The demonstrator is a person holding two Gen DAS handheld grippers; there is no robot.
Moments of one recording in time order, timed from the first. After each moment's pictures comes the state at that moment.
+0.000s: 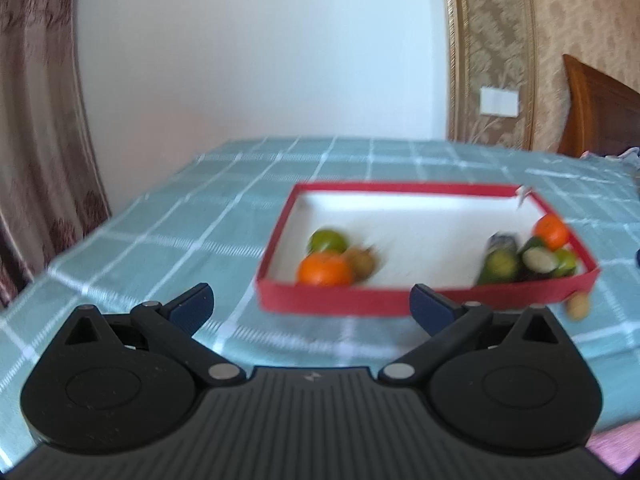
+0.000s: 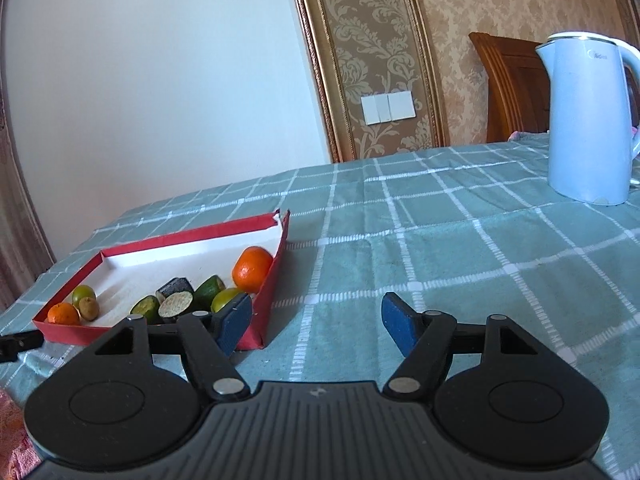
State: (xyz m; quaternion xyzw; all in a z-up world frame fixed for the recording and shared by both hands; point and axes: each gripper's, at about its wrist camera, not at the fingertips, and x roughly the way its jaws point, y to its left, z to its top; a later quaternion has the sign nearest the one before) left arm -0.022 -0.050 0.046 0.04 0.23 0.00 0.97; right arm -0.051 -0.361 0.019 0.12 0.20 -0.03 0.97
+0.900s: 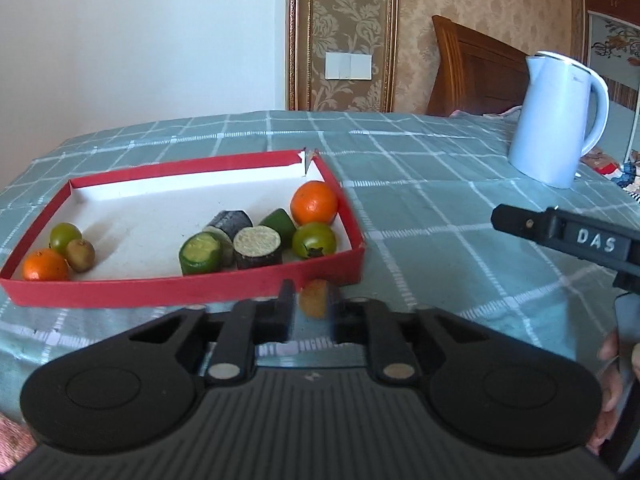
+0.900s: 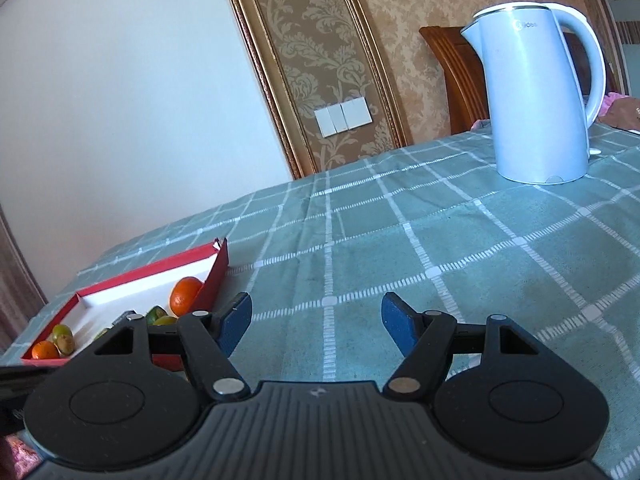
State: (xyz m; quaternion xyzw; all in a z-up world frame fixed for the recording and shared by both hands) left arm -0.027 -0.206 0.026 0.05 0.27 -0.17 0.94; right arm -0.065 -0.431 0.008 0.19 0.18 -0.05 0.97
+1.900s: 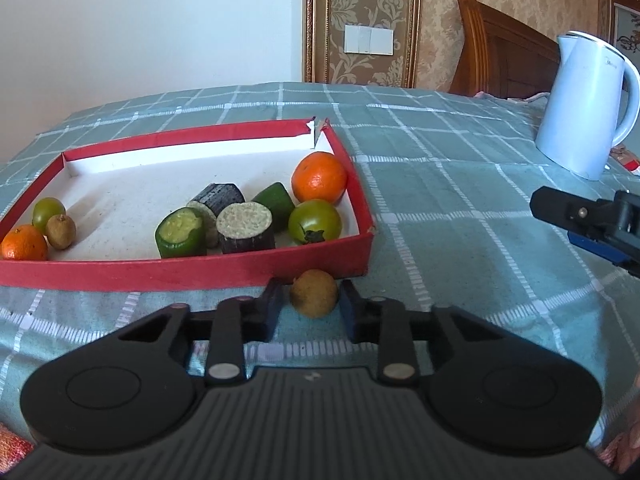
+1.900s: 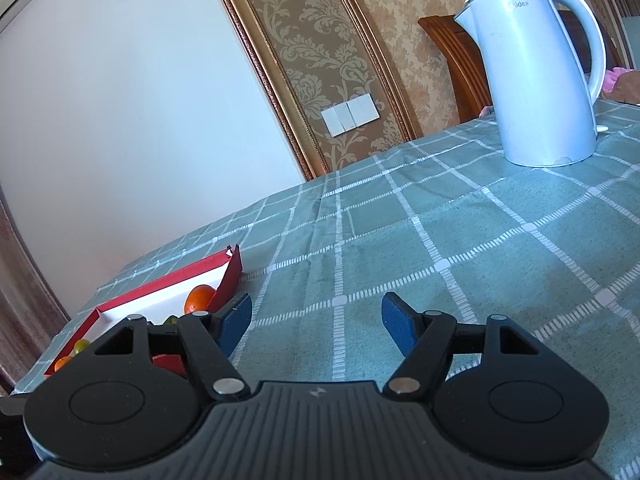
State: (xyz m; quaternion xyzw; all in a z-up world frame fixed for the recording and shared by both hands) left arm -0.004 -0.227 0.007 0.04 0.31 -0.14 0.94; right arm -0.067 -0.441 0.004 0.22 0.17 -0.02 0.96
